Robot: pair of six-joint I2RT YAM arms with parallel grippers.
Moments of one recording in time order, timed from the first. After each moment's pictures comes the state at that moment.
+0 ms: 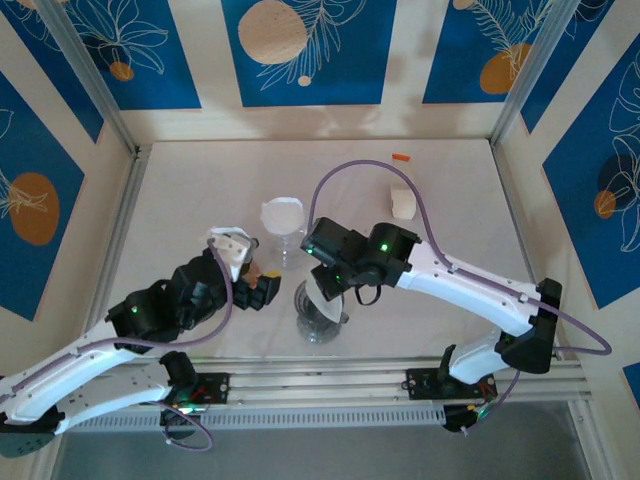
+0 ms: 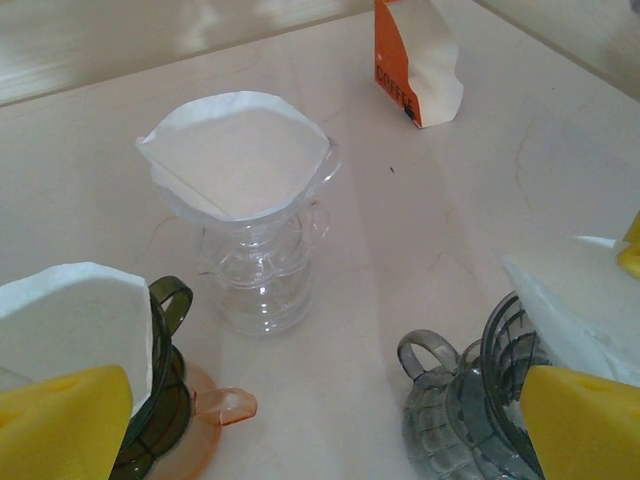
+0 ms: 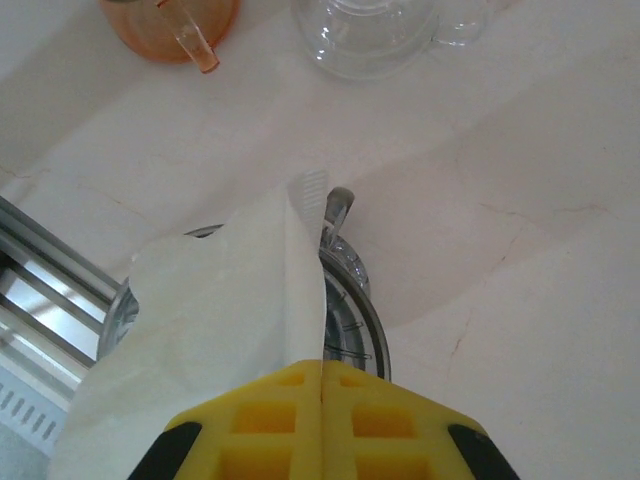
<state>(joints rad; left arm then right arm) -1.00 0.71 0.86 -0.65 -0.36 -0.27 1.12 1.43 1.48 -1.19 0.19 0.48</state>
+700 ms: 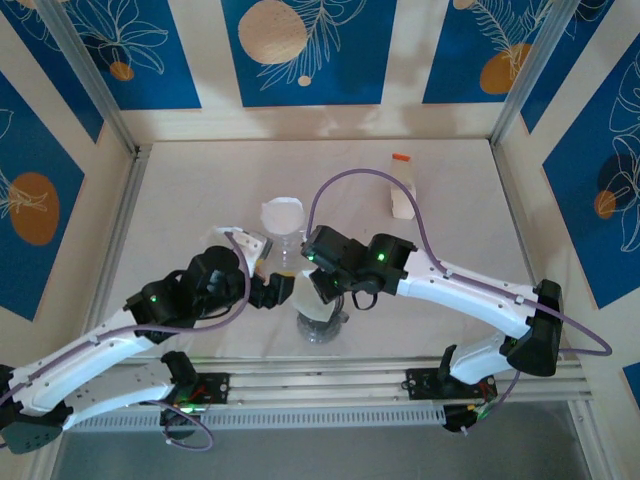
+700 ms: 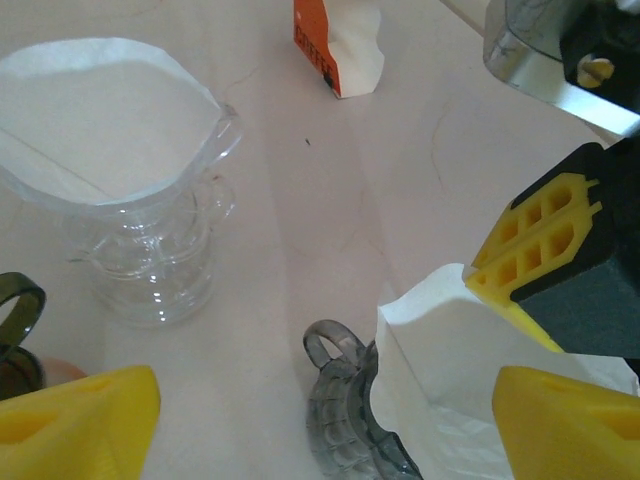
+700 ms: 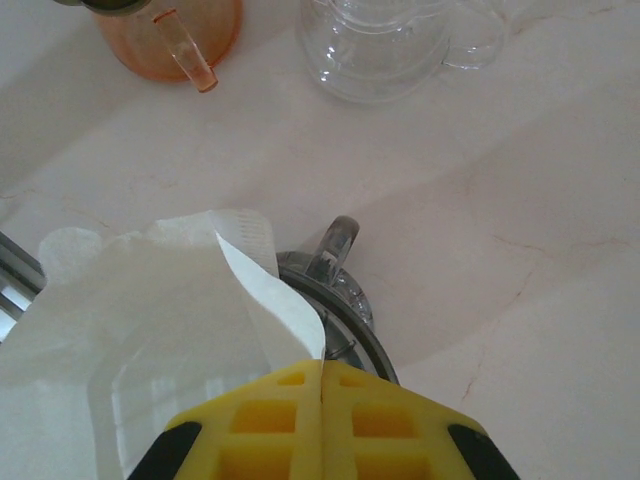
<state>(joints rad) -0.95 0.82 0.86 -0.59 -0.13 -0.36 1.11 1.40 1.35 -1.04 0.21 0.45</state>
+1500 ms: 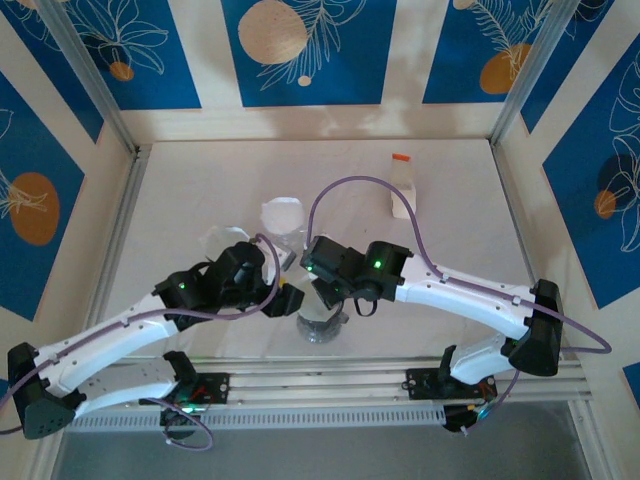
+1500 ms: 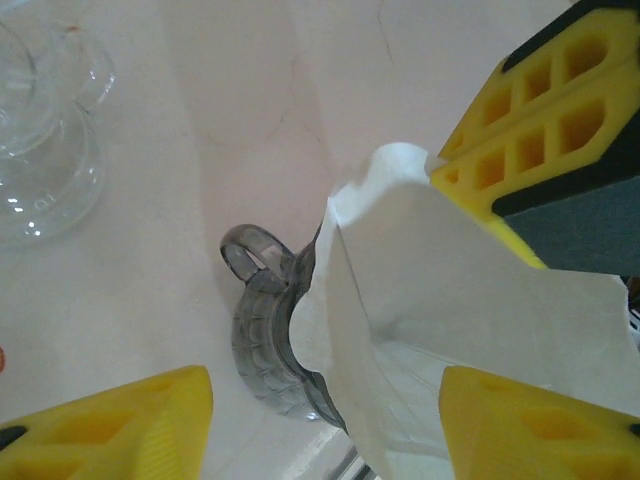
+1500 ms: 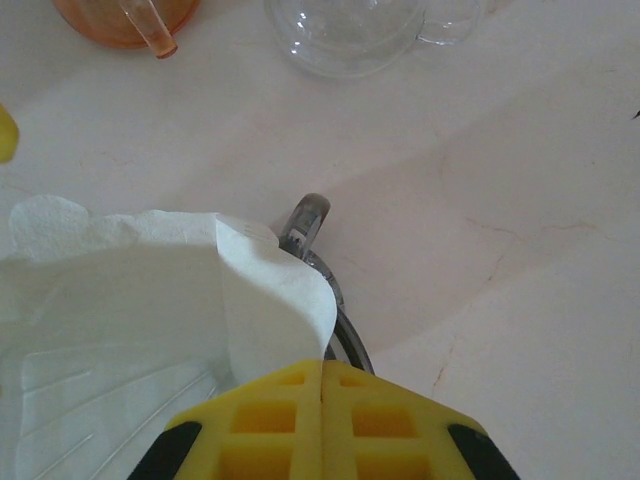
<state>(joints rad) -0.94 0.98 0.87 -0.63 0.10 -0.37 1.15 1.40 1.30 -1.05 0.28 0.46</state>
